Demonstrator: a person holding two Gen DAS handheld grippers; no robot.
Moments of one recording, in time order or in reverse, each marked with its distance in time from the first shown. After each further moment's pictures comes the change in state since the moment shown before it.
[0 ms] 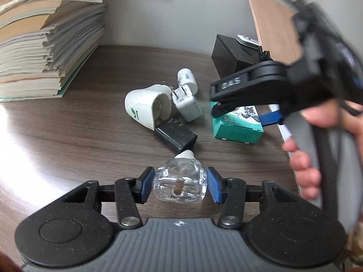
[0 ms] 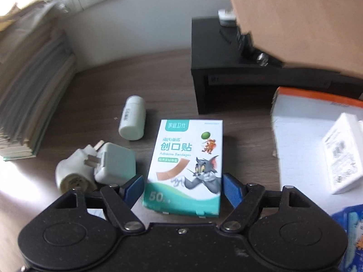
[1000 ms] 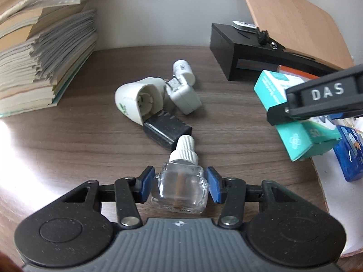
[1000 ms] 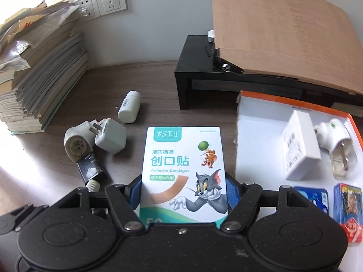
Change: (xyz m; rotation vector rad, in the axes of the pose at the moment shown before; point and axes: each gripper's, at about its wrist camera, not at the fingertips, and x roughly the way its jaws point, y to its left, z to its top) left arm 0.025 -0.018 -0.009 0.109 -0.002 0.069; right arm -0.072 -0.032 -0.051 -0.113 -0.110 -0.007
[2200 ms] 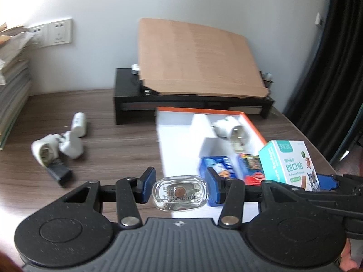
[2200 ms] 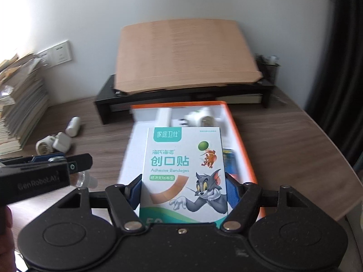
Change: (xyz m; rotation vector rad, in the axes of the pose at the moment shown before) left arm -0.094 -0.129 0.024 0.072 -0.120 -0.287; right arm -0.158 -0.120 -0.093 0.160 -0.179 -0.204
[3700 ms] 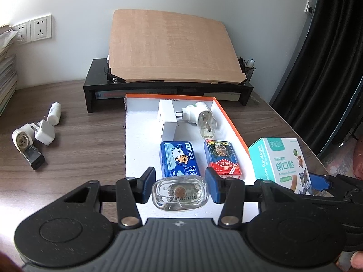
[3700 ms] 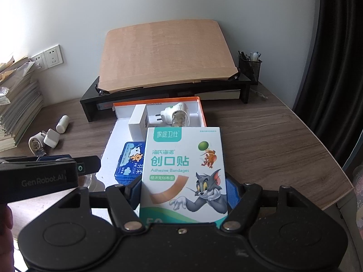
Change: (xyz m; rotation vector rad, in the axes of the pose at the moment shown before) left arm 0.001 -0.056 -0.012 0.001 0.047 -0.013; right arm -0.019 -0.049 -0.021 -0.001 -0.010 0.004
